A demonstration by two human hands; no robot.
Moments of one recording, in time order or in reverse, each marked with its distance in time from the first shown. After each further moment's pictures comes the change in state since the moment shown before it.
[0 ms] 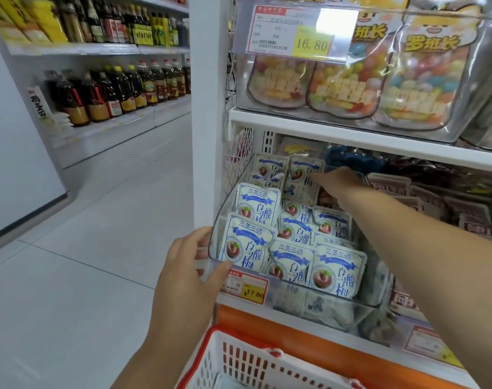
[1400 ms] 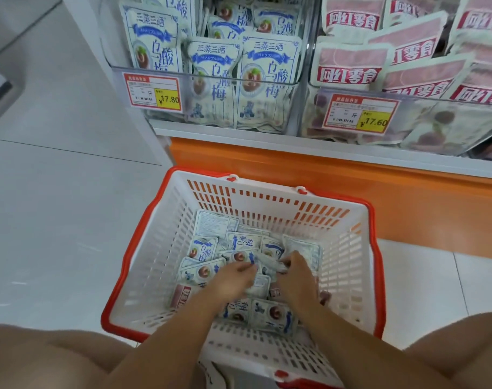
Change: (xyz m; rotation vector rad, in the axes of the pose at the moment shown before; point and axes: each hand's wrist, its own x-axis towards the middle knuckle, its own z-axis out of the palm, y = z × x) left_hand -0.232 -0.158 0.145 0.023 -0.870 -0.833; right_hand -0.328 0.356 0.166 -0.052 -0.304 0.244
